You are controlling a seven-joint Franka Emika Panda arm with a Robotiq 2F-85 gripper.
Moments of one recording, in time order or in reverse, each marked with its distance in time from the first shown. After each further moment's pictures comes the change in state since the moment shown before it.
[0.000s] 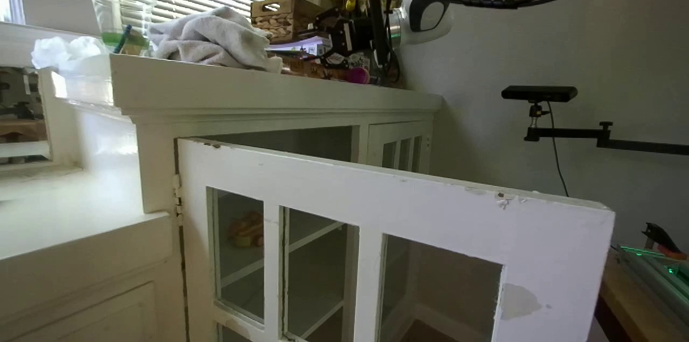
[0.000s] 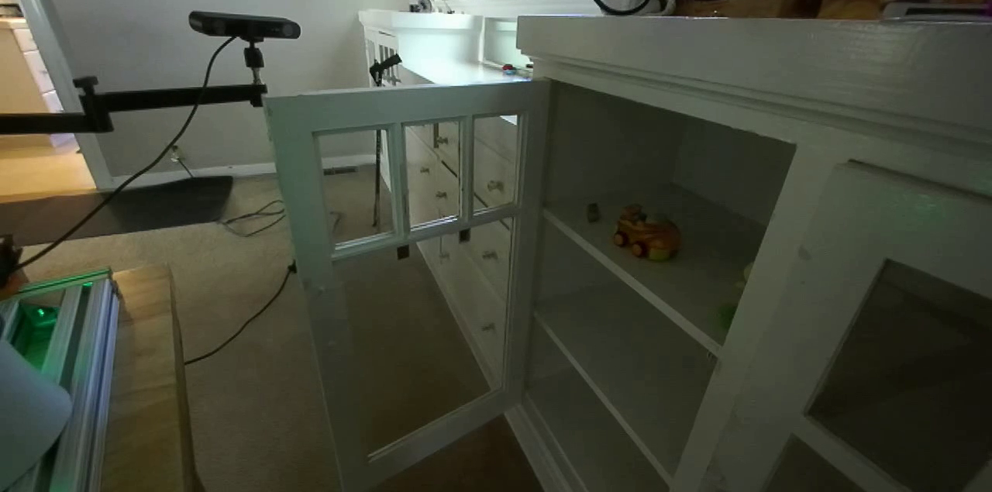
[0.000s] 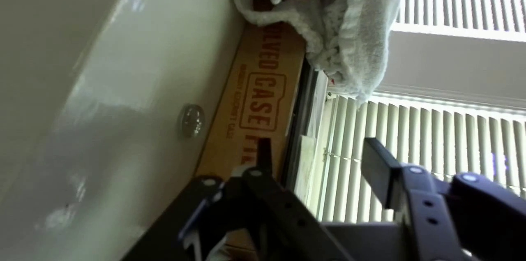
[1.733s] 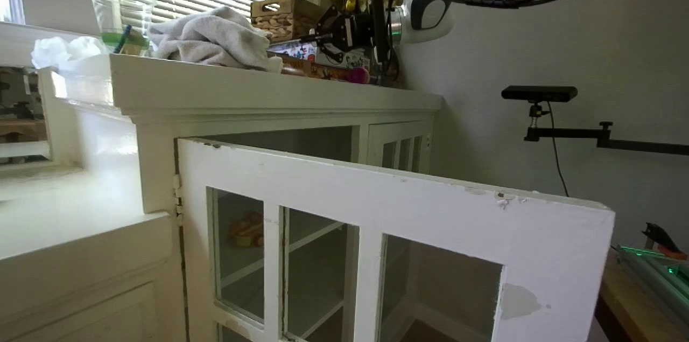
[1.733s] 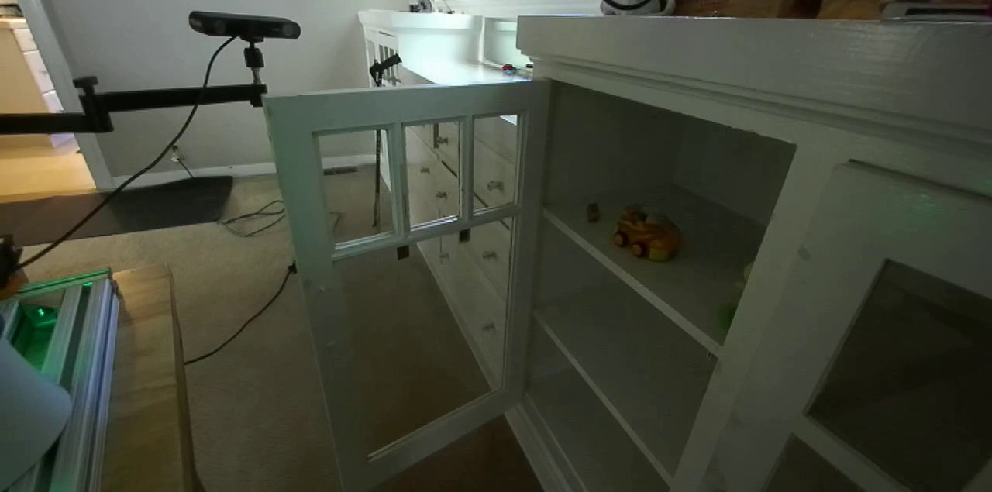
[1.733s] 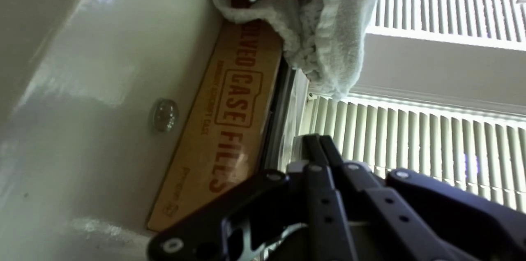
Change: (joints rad) arm 0.000 -0.011 -0.013 -0.001 0.028 -0.042 -0.040
